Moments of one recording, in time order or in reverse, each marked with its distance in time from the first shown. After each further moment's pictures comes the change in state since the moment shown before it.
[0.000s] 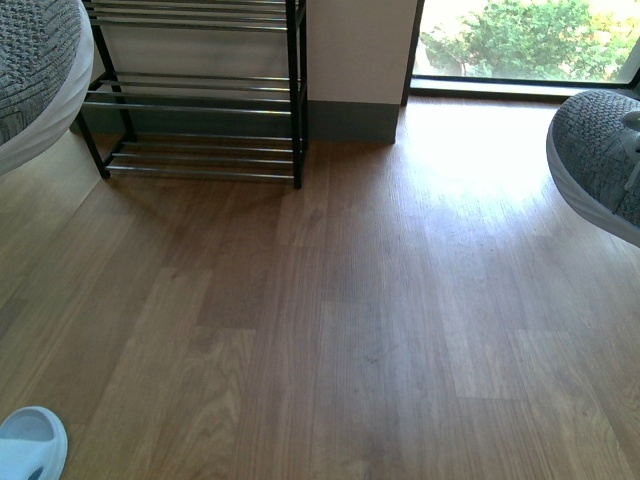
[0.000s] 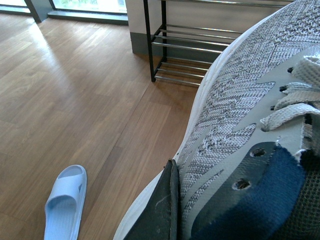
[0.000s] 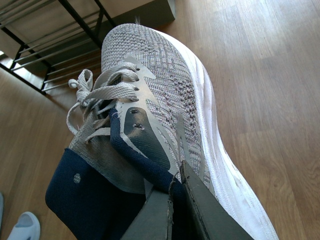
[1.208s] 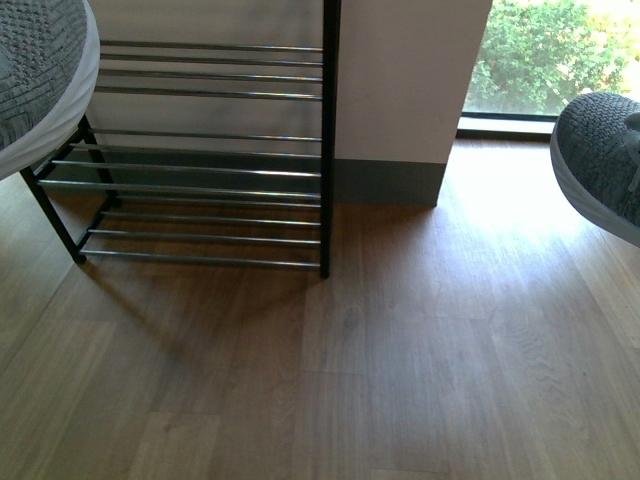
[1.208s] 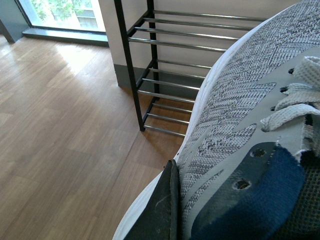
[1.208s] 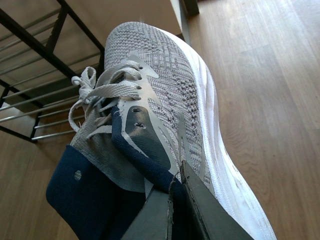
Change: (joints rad) left arm -0.002 0.000 0.000 0.000 0.003 0.000; right arm -0.001 0.000 0.000 0.000 0.005 0.000
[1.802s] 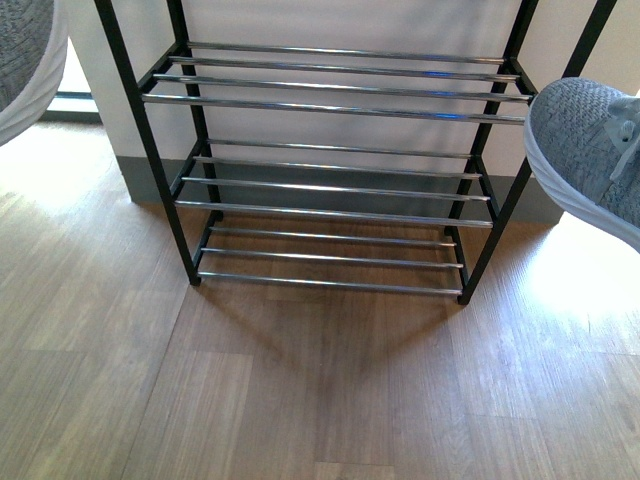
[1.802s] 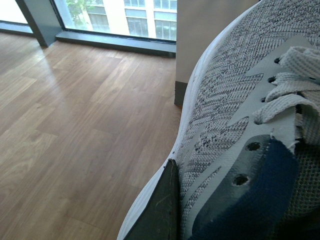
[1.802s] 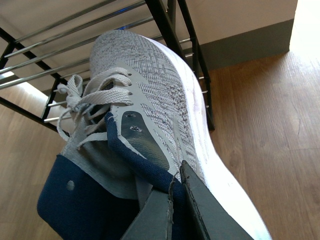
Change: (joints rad) left arm 0.005 -0.001 -0.001 0.000 -0.013 0.000; right arm 0.008 0.000 0.000 0.001 -0.019 0.000
